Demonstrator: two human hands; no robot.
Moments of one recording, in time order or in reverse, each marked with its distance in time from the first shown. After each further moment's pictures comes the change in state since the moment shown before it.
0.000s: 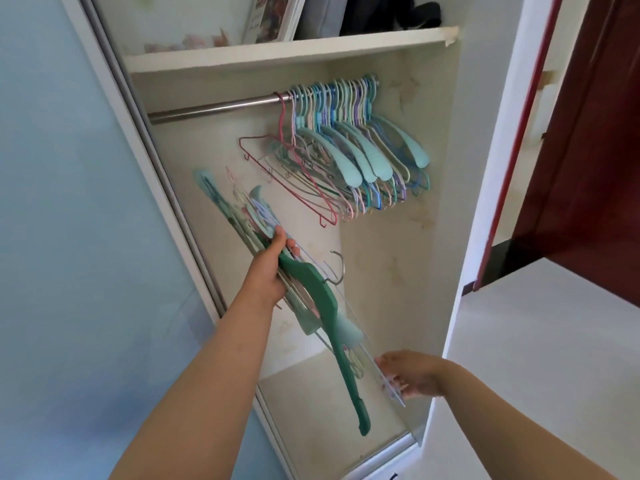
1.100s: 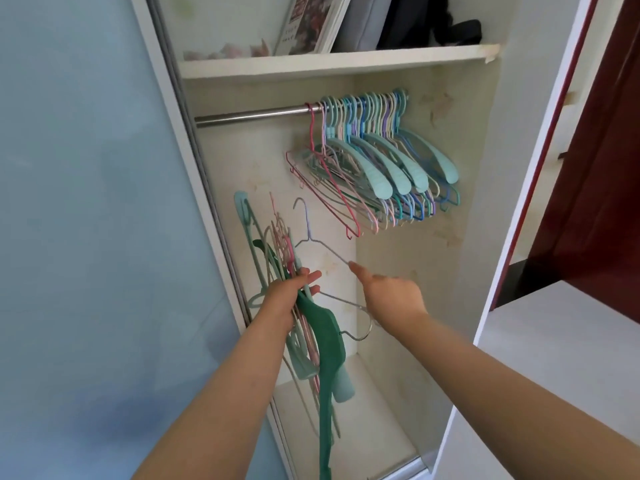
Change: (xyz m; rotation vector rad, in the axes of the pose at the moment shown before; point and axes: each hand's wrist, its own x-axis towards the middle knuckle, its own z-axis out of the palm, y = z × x) left_hand -0.012 -0.013 -0.028 0.154 0.160 -0.131; right_hand -0.024 -0.154 0.049 -1.428 0.856 -0.477
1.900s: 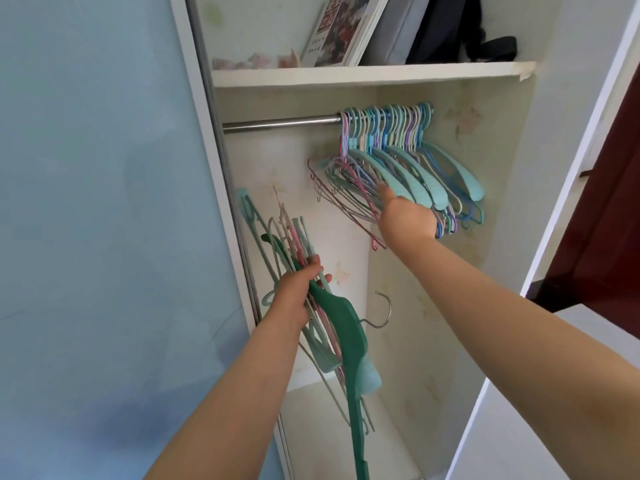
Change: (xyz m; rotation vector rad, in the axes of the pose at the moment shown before) left_hand 0.006 0.029 0.009 -0.185 0.010 0.065; right_hand 0.113 0.020 -0.079 0.137 0.259 0.261
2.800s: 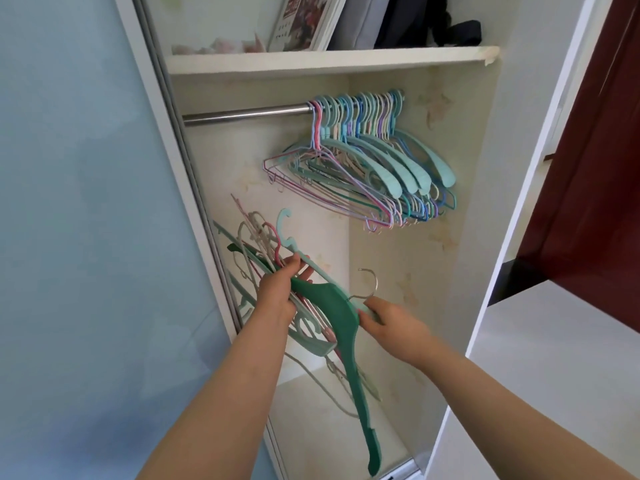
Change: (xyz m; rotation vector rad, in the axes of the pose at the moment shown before) left_hand 0.026 -0.021 -0.005 -0.087 0.028 -0.032; right_hand -0.153 0.040 0.069 0.486 -0.439 -0.043
